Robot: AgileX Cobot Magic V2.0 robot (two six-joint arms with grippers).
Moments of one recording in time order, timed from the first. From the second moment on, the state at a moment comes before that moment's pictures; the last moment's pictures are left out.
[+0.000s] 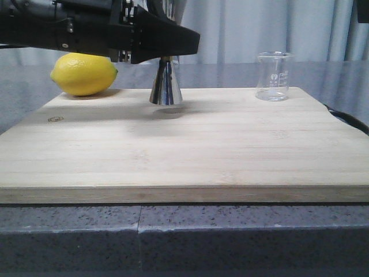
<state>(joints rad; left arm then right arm) -0.34 1.86 -1.13 -1.76 1.16 2.21 0.04 0.81 -0.46 -1.47 -0.33 1.34</state>
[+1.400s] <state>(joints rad) -0.33 1.91 -1.14 -1.74 1.16 2.20 0.04 0.81 -0.46 -1.47 -0.31 1.34</state>
